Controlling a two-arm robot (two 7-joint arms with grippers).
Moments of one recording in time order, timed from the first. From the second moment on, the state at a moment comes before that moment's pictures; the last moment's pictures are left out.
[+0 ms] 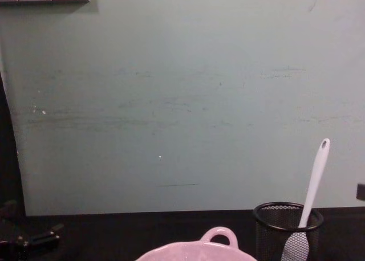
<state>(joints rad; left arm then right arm) -0.20 0.60 0.45 -1.41 -0.25 -0.12 0.03 0.04 0.62 -0.23 -1.61 0.70 0.01 0.26</state>
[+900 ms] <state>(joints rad) -0.20 0.60 0.45 -1.41 -0.25 -0.12 0.03 0.21 0.53 -0.24 -1.53 0.99 0.26 0.28</state>
